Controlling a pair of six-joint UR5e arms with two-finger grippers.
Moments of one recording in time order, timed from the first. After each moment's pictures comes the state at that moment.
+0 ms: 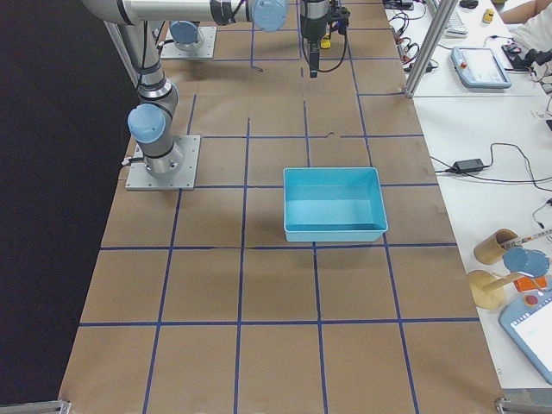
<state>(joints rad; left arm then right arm) -1.37 -2.16 -1.59 -0.94 1.53 1.80 1.53 -1.52 1.51 -1.65 -1.58 0.00</state>
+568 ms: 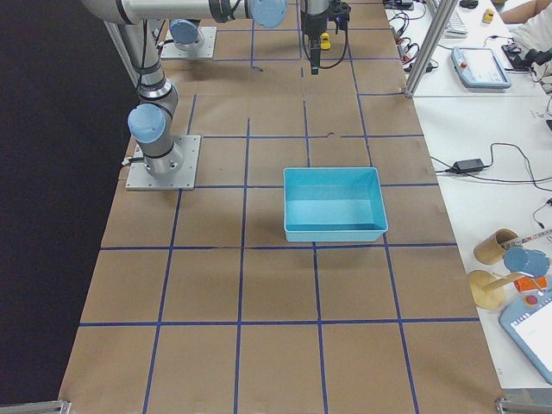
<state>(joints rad) -1.38 -2.12 -1.56 -0.98 1.52 1.74 1.53 -1.53 1.49 -1.65 -1.58 0.00</state>
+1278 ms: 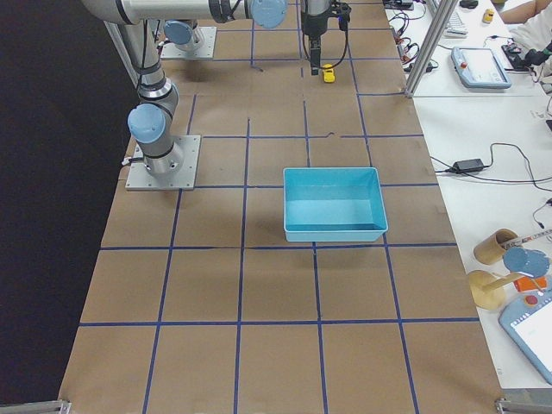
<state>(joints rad) -1.54 -1.81 -1.49 -1.35 1.55 0.98 1.52 -1.52 1.49 -1.65 -1.58 0.00</state>
